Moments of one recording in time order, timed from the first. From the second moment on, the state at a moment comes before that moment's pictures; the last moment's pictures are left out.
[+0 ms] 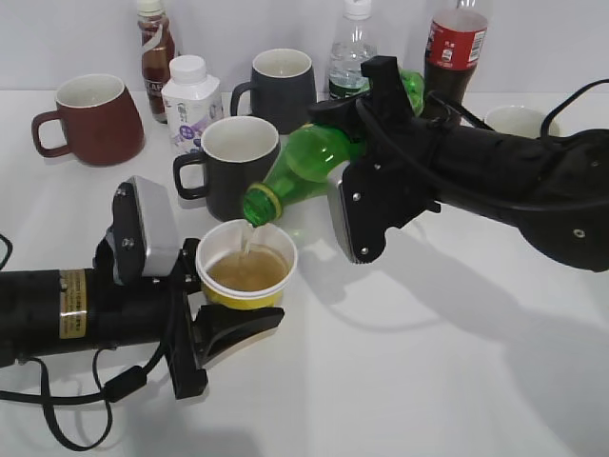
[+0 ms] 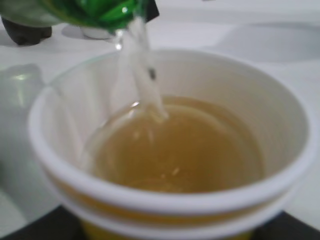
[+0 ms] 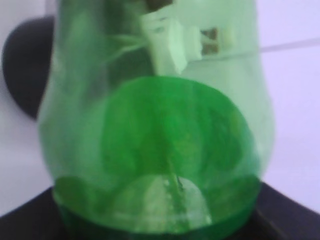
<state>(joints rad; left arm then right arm) -0.48 1.79 -0.46 0.87 -1.00 -0.19 0.57 1.74 -0.77 -0.32 -0.69 -1.40</state>
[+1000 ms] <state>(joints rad) -0.46 1.51 -0.46 0.35 -0.83 -0.19 0.57 1.73 -0.77 0.06 -0.84 -0.61</state>
